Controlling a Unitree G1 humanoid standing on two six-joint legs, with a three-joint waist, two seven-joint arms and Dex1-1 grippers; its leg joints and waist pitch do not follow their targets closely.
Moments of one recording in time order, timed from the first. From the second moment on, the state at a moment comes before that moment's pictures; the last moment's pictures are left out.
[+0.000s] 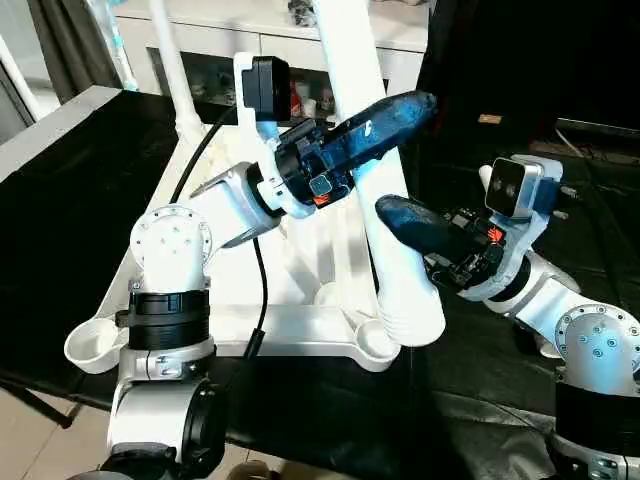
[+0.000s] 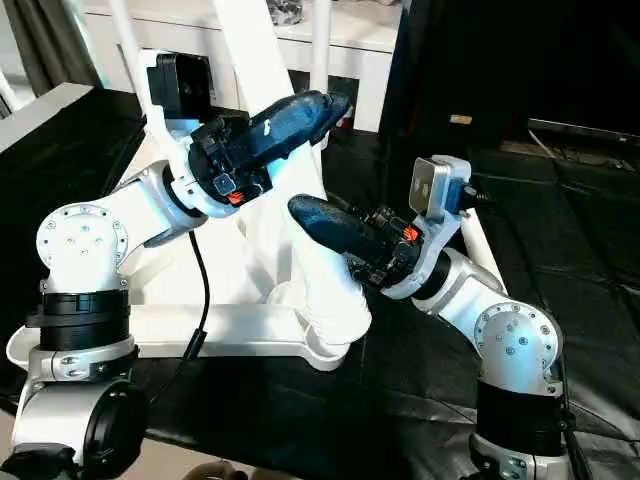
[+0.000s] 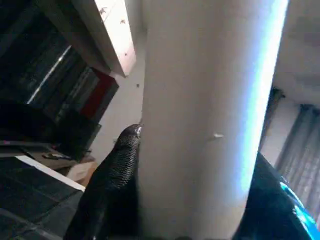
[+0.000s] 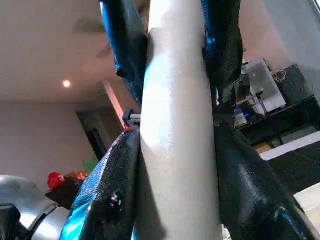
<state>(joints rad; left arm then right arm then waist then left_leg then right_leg) -0.79 0.05 0.21 0.04 -1.06 0.99 -0.81 -0.40 -0.20 -0.22 -0.19 1.06 0.93 0.92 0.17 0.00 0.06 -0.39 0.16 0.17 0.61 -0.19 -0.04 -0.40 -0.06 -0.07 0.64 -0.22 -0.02</state>
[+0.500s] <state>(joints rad) -0.83 0.10 0.18 0.11 -0.86 0.85 -0.66 -0.44 -0.21 -0.22 -0.11 0.92 0.84 0.76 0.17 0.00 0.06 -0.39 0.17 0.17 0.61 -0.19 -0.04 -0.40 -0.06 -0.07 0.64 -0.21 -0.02</state>
